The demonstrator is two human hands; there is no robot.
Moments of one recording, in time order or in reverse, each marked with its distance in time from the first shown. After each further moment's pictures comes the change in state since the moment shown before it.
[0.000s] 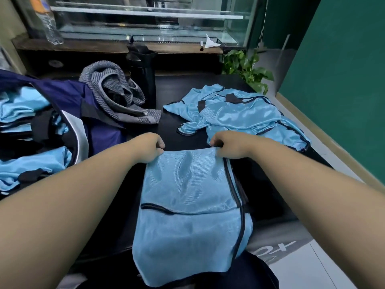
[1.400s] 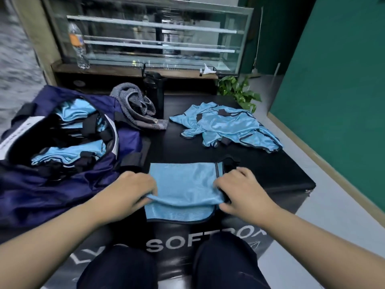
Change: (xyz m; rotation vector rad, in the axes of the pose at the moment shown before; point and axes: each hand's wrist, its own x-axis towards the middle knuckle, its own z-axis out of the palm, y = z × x) left_hand -0.203 -0.023 0.029 0.215 0.276 0.616; right_hand -0.180 -0.018 0.090 -0.359 0.502 -0.316
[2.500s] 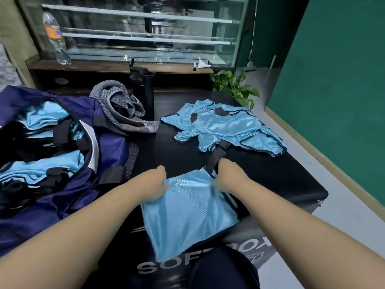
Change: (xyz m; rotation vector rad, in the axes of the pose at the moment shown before) left_hand 0.121 -0.015 0.039 -0.223 -0.313 -0.561; right_hand 0.100 0.030 0.017 0.404 -0.328 0.685
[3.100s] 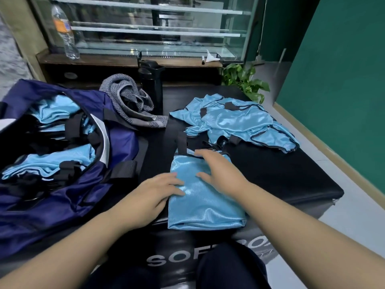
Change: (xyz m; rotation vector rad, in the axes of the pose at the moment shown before) left_hand -0.046 -0.044 0.032 -0.105 0.256 0.563; right_hand 0.017 -0.008 0.035 0.049 0.159 -0.578
